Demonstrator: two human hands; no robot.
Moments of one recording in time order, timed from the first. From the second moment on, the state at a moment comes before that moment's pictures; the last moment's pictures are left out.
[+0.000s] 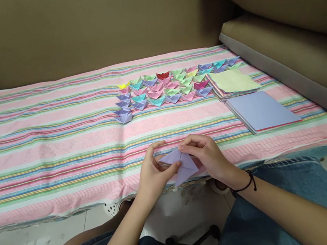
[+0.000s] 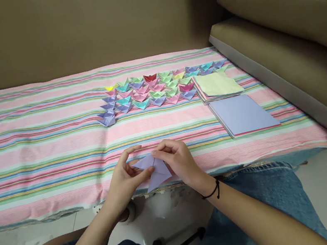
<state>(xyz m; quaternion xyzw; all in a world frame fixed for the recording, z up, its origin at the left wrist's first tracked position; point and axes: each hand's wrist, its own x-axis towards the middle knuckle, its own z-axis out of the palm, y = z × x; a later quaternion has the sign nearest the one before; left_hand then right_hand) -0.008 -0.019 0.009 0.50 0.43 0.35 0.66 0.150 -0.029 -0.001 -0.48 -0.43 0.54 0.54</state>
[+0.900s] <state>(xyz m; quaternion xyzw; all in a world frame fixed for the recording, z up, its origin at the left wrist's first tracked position) -0.015 -0.020 0.018 0.49 0.40 0.33 0.70 0.160 -0.024 0.004 -0.50 -0.43 0.53 0.53</state>
